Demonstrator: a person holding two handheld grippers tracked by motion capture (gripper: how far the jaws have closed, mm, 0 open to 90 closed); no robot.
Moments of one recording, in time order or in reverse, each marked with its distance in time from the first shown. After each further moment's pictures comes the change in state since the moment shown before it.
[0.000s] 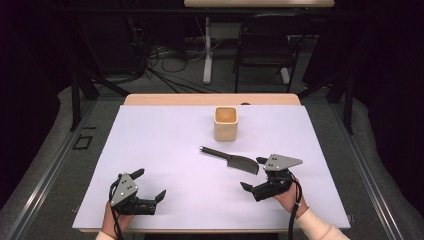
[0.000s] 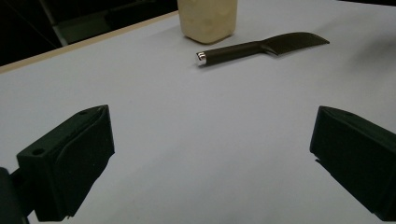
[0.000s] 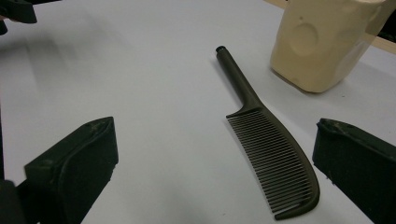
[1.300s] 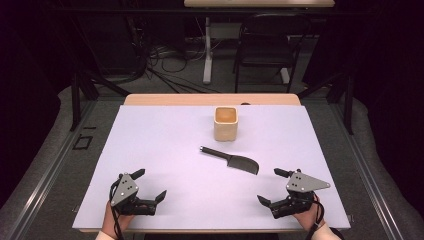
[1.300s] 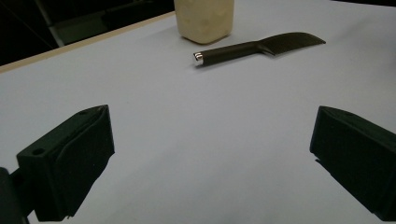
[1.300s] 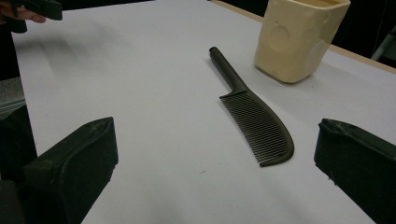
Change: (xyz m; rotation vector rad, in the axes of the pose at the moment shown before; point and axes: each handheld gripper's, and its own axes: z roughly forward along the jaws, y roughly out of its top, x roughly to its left) left arm -0.001 0.000 0.000 -0.003 -0.007 0.007; right arm 0.014 -0.036 -0.053 -0.100 -0.057 -0.020
